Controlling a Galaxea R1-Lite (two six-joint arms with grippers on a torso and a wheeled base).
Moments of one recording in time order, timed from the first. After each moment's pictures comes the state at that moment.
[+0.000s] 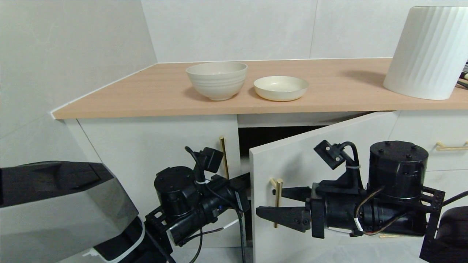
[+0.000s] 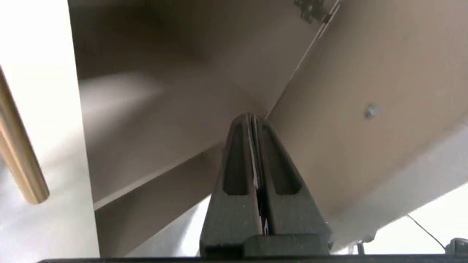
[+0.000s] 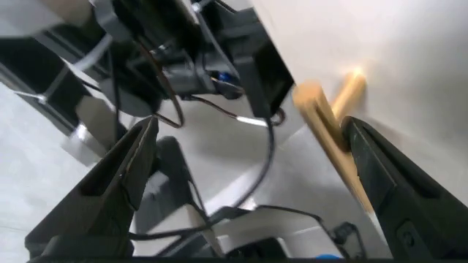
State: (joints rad) left arm -0.65 2.11 -0.55 -1.52 -0.18 -0.36; right arm 0.72 1.72 -0.60 -0.93 0.54 0.40
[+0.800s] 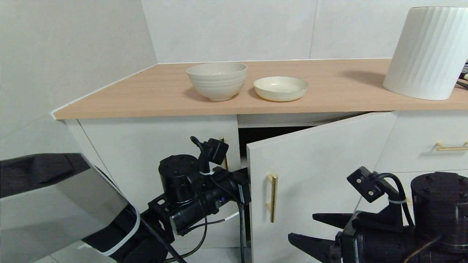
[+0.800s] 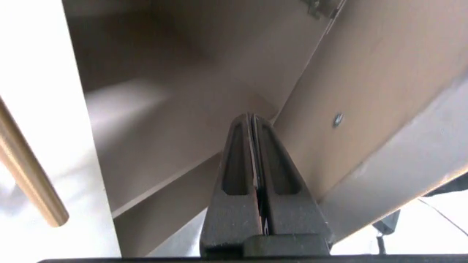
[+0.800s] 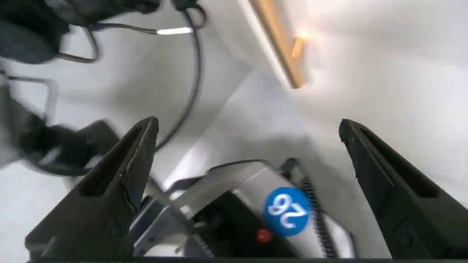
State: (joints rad) left arm -0.65 2.05 -0.64 -1.34 -0.19 -0.28; right arm 0.80 1.50 -0.41 -0.72 0.16 0.37
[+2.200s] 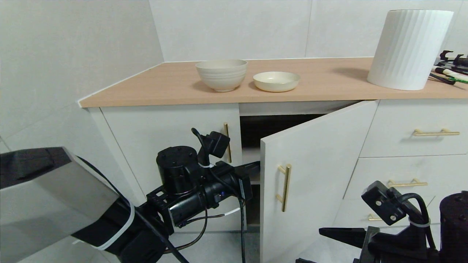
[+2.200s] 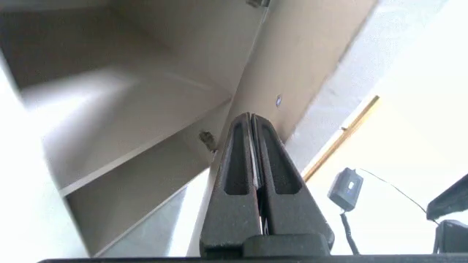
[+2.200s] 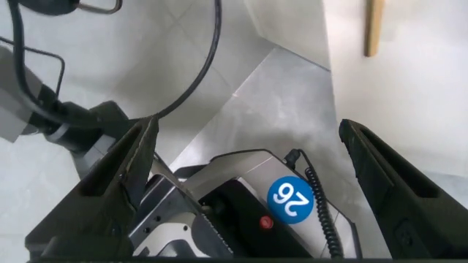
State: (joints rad) left arm -0.64 2.03 -0.69 -1.29 -0.28 -0.29; right arm 0.86 1.42 -0.34 -0.71 0.12 0.37
